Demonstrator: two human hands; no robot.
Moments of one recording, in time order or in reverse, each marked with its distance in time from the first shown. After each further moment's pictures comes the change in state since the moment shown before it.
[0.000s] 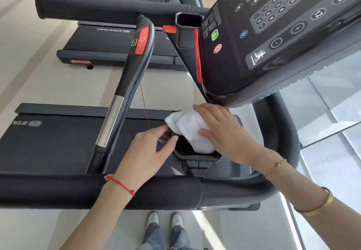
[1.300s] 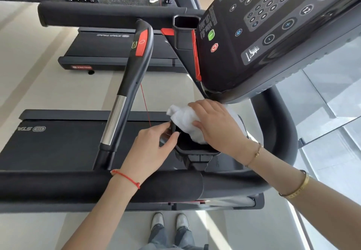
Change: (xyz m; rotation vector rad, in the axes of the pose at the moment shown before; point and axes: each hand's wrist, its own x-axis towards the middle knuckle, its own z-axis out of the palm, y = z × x) left_hand 0.001 0.001 0.002 0.008 0.043 0.054; right_hand 0.019 -0.017 0.009 -0.120 0.024 0.111
